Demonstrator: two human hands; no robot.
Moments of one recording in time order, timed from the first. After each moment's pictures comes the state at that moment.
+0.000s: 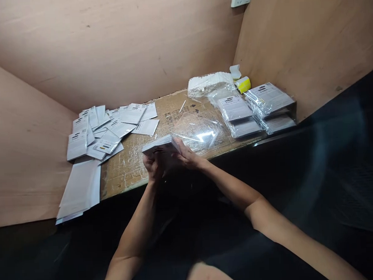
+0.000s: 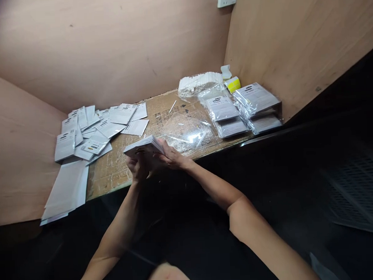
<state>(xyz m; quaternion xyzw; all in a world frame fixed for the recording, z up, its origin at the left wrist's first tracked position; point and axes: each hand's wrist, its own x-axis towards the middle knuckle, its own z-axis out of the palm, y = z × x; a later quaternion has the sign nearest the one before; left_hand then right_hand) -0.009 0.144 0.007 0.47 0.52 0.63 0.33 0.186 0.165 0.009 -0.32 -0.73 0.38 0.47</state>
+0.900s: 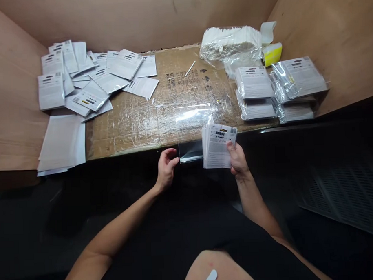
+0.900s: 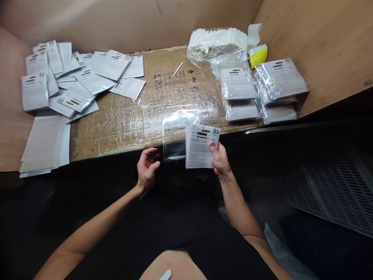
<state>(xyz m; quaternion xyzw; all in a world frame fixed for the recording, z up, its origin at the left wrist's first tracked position) 0.023 0.023 -0.026 0.46 0.53 0.51 0.50 0.315 0.030 -0.018 -0.53 -0.32 0.55 0.56</state>
